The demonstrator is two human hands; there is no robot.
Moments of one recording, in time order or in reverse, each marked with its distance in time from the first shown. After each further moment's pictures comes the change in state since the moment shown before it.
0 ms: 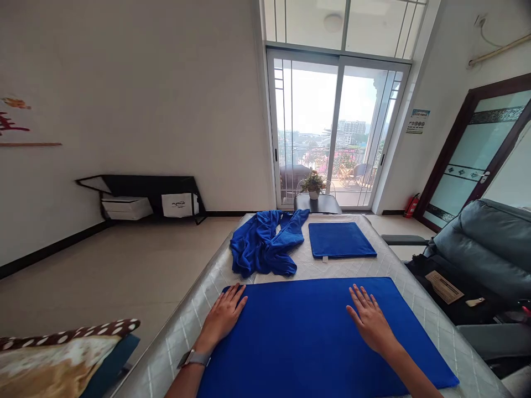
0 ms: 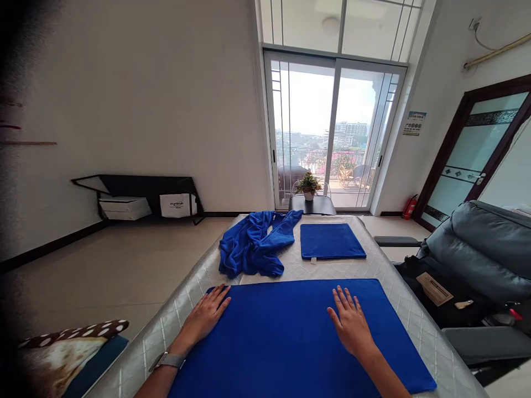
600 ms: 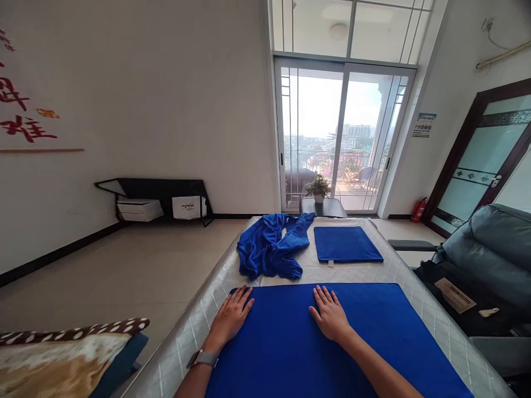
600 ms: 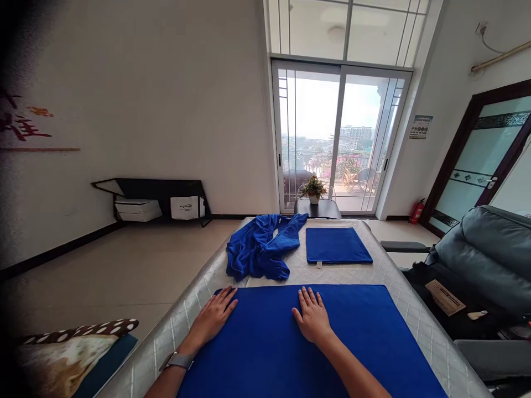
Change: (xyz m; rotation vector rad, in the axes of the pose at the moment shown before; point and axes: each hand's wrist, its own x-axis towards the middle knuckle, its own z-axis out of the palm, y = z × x) left_hand 0.000 0.007 -0.013 -0.022 -0.010 -0.004; right_hand 0.066 -0.110 0.041 0.098 -0.189 -0.166
